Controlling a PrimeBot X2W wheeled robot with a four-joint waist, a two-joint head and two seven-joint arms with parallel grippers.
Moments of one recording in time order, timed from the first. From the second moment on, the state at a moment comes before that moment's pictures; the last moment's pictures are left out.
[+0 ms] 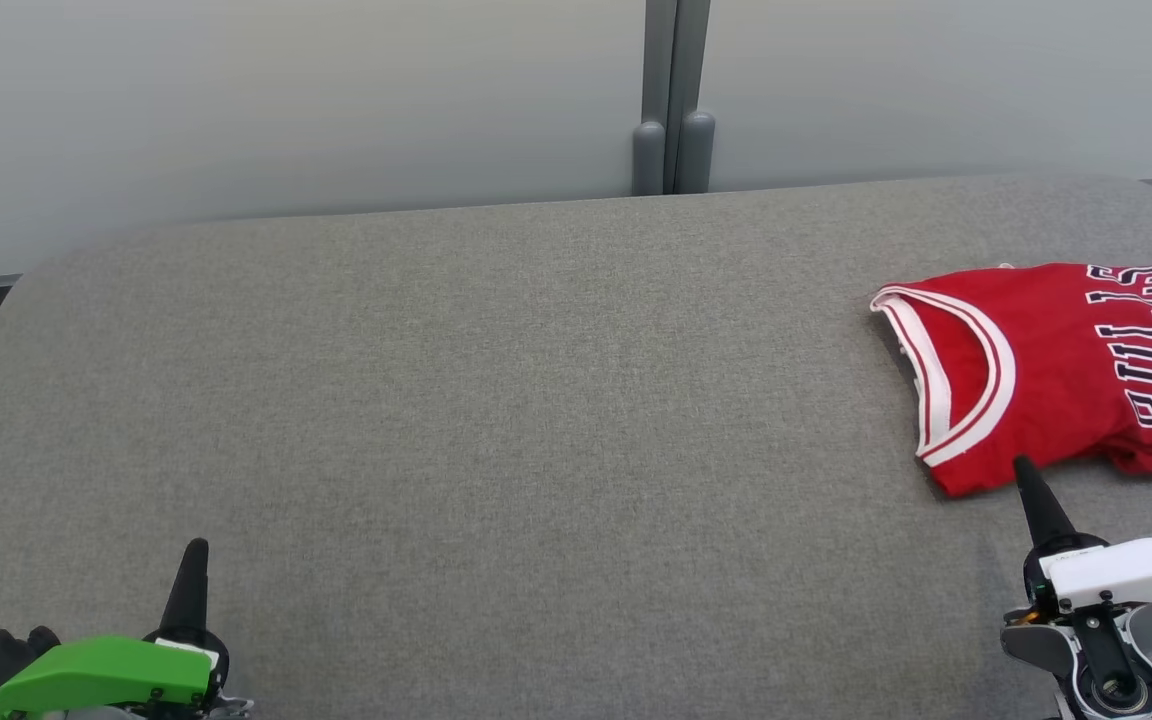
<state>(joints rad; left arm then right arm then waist) 0.01 0.06 0.03 0.27 -1.24 -0.05 0.01 0.02 -0.12 0.00 0.25 1.24 0.04 -0.02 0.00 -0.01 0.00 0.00</state>
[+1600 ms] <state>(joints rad) -0.06 0.04 0.09 0.28 -1.60 -0.12 0.11 -0.06 -0.06 -0.10 0.28 1.63 0.11 0.08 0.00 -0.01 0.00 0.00</state>
